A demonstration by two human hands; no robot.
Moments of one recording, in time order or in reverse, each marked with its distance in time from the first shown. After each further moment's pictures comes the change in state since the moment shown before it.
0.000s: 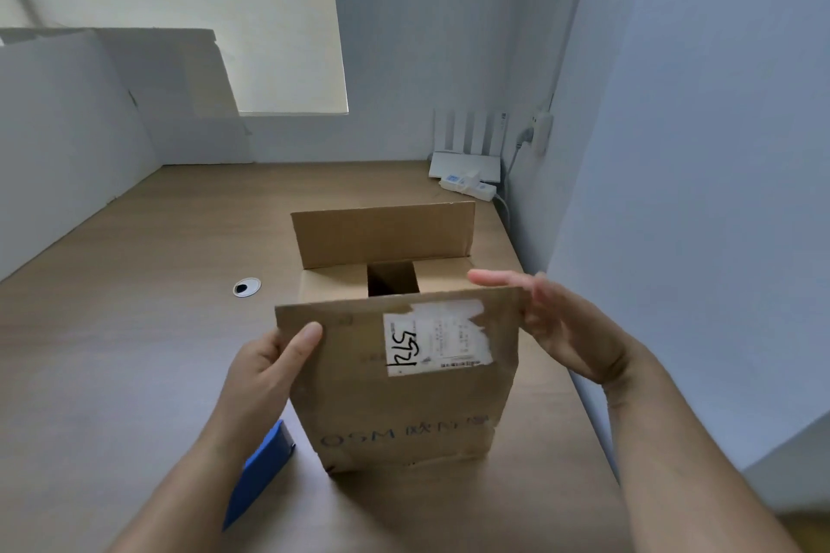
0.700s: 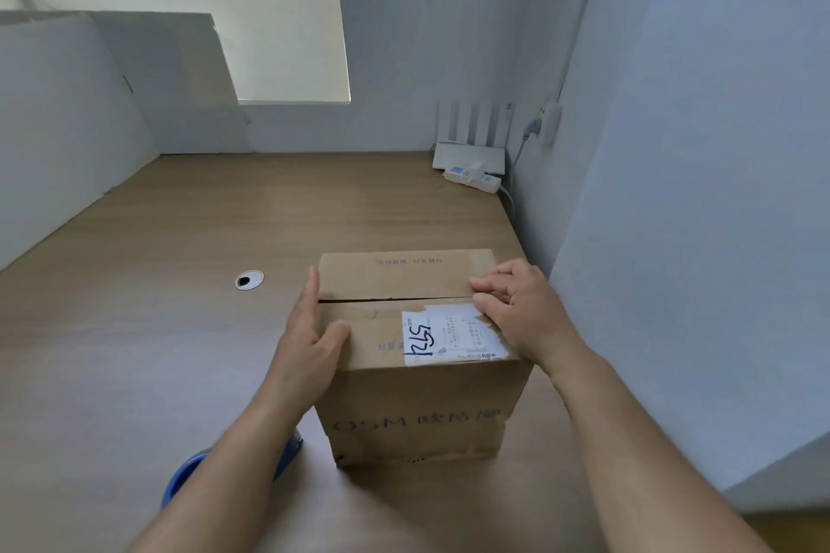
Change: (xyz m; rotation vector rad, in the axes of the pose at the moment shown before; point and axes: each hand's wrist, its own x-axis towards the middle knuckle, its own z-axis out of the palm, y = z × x) left_hand 0.031 -0.007 0.016 0.369 0.029 -0.073; right_hand 0.047 0.025 0.028 -0.699 0.447 0.037
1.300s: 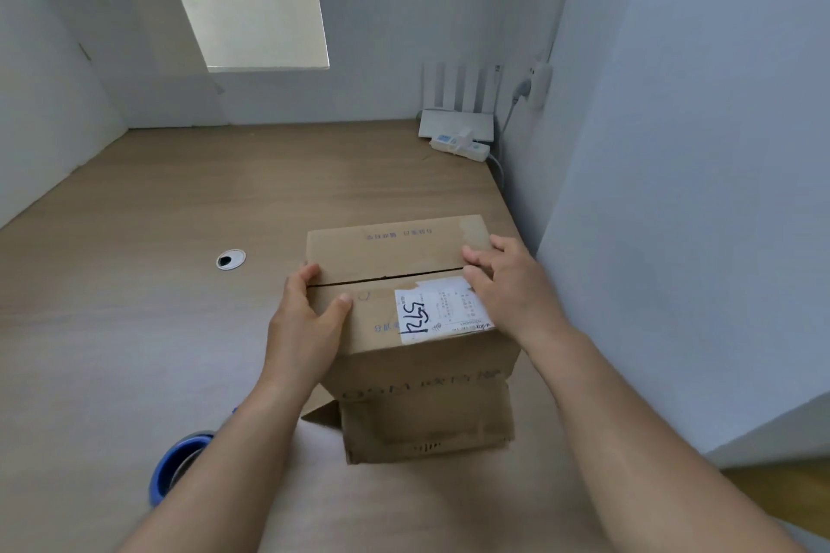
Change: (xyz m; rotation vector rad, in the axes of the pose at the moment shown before) left_hand 0.005 0.003 0.021 0.016 0.127 -0.099; right_hand -0.001 -0.002 0.010 -0.119 0.035 0.106
